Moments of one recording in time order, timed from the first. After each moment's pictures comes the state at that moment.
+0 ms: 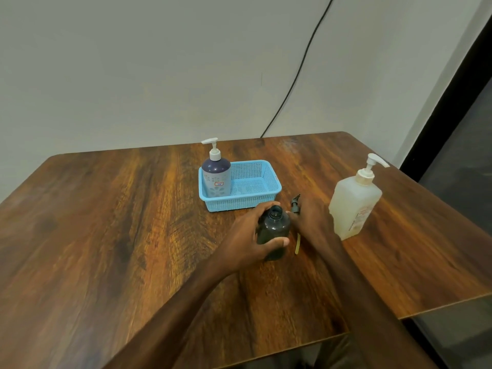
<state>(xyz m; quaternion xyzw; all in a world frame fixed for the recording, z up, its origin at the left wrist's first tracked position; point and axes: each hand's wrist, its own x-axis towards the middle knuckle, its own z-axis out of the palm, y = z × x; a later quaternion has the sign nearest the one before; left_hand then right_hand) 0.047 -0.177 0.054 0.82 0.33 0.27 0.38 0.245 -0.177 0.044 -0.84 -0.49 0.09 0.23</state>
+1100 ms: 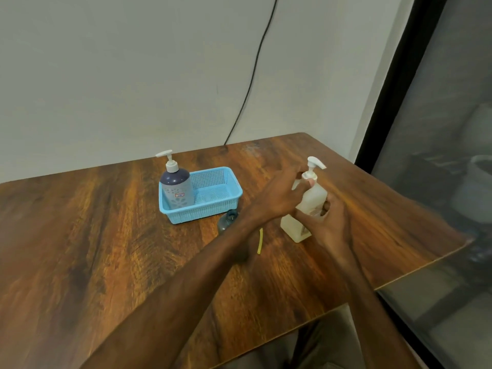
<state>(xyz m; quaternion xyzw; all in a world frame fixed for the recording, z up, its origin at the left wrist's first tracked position) 0.203 -0.173 0.121 0.87 0.23 0.28 0.33 0.306 -0.267 0.058 -0.75 -0.36 0.09 0.55</state>
